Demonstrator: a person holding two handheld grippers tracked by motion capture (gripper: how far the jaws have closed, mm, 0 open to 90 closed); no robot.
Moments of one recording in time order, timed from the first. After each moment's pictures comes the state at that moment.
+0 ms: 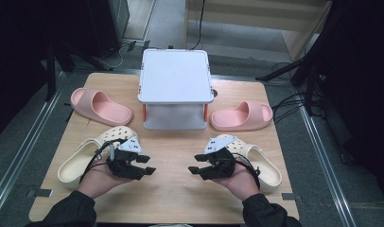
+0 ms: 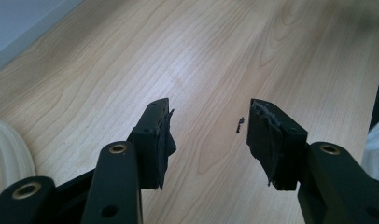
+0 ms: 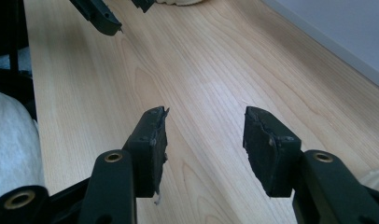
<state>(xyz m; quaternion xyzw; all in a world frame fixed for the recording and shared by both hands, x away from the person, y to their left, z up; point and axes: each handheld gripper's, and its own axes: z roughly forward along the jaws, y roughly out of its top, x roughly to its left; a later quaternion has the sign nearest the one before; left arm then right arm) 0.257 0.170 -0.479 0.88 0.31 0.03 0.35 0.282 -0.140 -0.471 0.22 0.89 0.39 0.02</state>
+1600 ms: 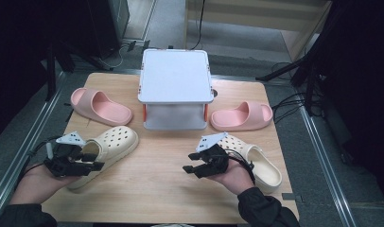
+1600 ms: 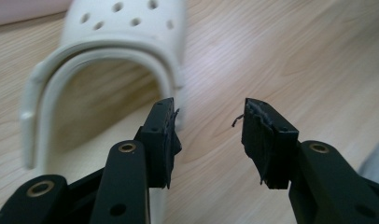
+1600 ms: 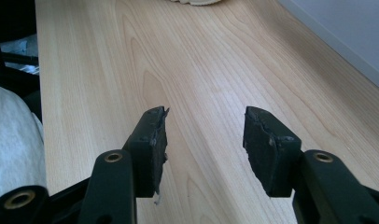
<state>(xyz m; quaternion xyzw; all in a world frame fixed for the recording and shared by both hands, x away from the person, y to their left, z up) 0.230 0.290 -0.445 0.84 0.45 0.06 0.29 0.290 -0.121 -0.469 0.19 0.91 0.38 0.00</state>
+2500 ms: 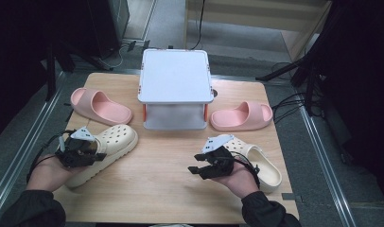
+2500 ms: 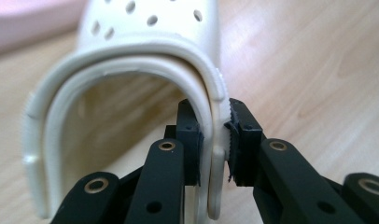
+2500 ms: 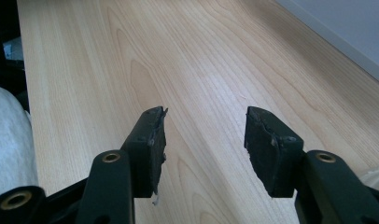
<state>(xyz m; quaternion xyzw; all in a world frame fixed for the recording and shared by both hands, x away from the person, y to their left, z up) 0.261 0.287 -0.463 0.86 0.43 0.11 0.27 0.286 -0.136 -0.472 0.22 0.90 0.37 0.02</state>
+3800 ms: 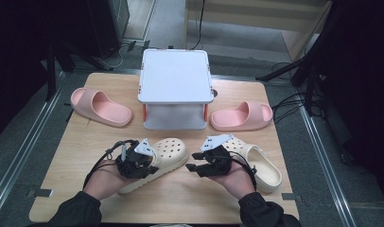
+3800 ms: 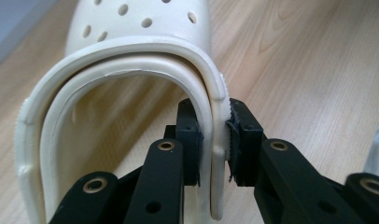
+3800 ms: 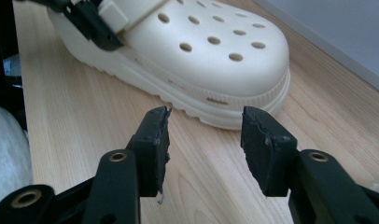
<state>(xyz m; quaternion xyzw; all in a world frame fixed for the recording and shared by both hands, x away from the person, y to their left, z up) 0.254 0.140 -0.471 0.91 0.30 0.04 0.29 0.287 -0.130 -0.473 0.23 0.89 0.39 0.02</state>
